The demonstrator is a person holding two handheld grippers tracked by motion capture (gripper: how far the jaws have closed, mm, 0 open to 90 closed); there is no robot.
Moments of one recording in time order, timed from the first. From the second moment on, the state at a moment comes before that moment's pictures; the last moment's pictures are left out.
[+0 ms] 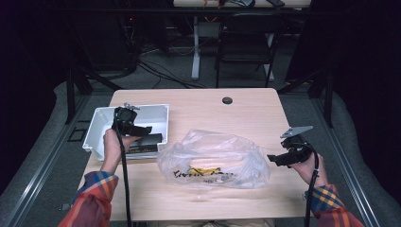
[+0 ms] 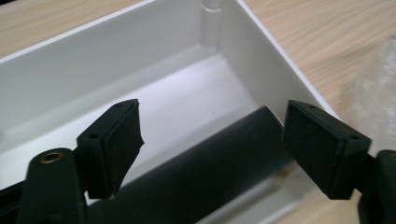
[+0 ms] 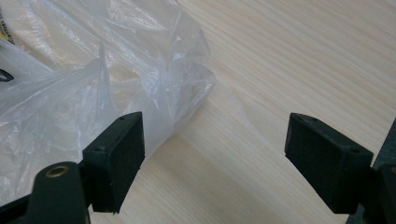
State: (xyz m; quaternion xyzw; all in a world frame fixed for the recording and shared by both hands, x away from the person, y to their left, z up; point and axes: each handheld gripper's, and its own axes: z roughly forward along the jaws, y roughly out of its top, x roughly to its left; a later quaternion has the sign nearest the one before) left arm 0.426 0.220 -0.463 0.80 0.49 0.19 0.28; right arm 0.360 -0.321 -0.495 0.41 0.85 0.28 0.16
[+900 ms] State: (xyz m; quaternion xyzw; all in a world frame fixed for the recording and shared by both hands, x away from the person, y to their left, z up) left arm 0.296 0.232 -0.491 0.81 0.48 0.18 0.28; right arm 0.338 -0.327 -0.490 0.41 0.85 0.29 0.17
